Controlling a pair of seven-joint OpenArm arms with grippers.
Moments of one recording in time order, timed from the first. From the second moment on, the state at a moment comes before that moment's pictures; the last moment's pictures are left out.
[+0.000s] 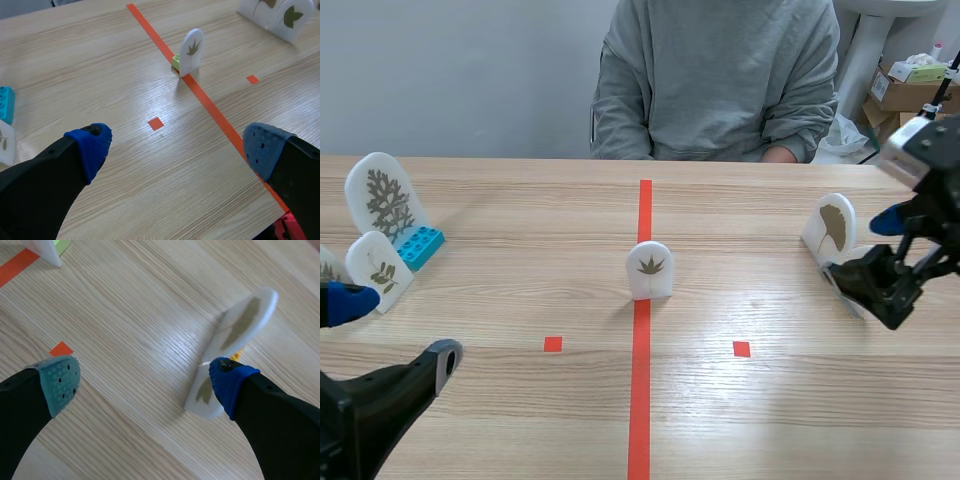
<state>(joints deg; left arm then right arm) 51.0 -17.0 -17.6 123.9 -18.4 -34.5 7.4 -4.1 30.4 6.1 89.1 15.5 45.3 -26.9</state>
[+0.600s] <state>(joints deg) 51.0 -17.0 -17.6 123.9 -18.5 -34.5 8.4 27.7 20.2 -27.3 57.2 13.0 45.3 -22.8</state>
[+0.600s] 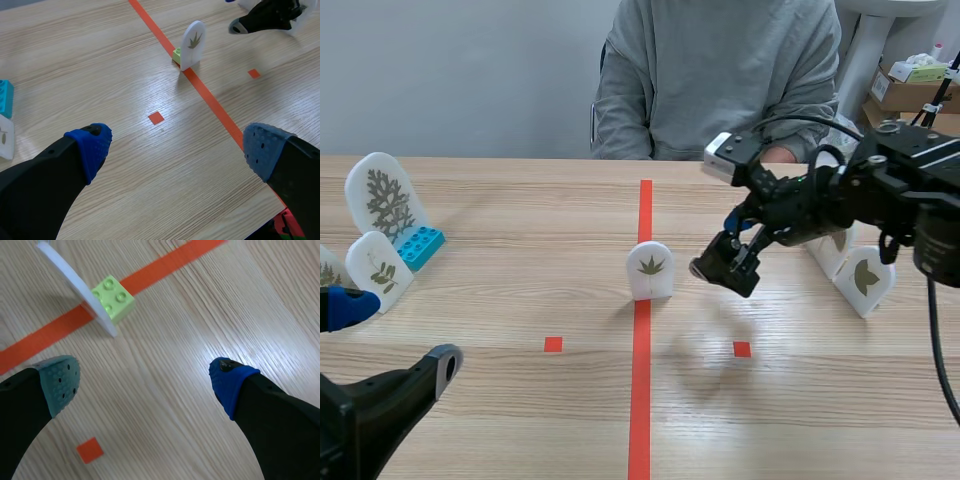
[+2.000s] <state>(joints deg) 51.0 -13.2 -17.6 123.9 -18.5 -34.5 8.4 30.2 9.7 -35.8 47.2 2.2 42.7 -12.4</state>
